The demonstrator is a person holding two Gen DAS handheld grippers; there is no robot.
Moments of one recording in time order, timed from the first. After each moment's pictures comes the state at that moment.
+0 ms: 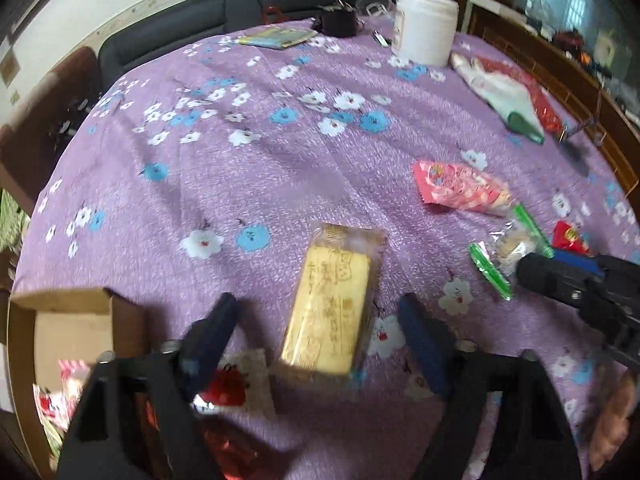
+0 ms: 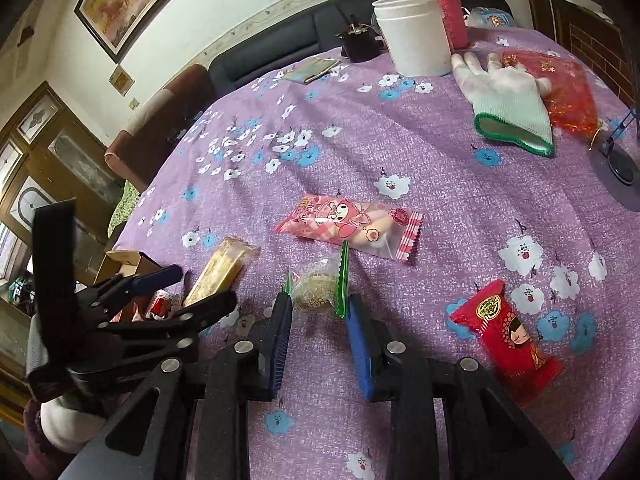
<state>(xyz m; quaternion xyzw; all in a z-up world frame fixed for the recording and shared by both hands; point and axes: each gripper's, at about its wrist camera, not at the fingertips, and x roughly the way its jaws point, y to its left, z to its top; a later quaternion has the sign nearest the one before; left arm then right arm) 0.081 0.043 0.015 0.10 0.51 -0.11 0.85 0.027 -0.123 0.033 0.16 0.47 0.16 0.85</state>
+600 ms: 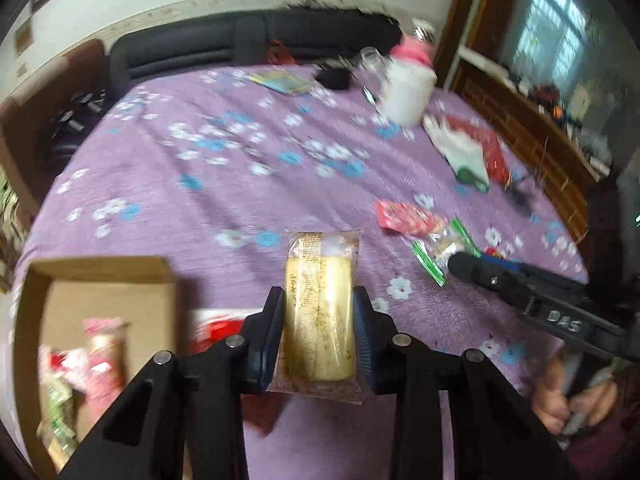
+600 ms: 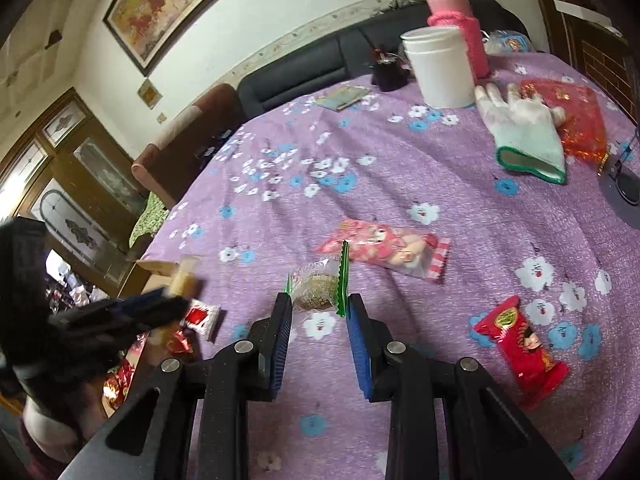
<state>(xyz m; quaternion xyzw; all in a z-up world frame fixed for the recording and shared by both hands) 0.022 0.099 0.086 0.00 0.45 -0.14 0.88 0.010 -0.114 0.053 0.17 0.41 0.20 0.87</state>
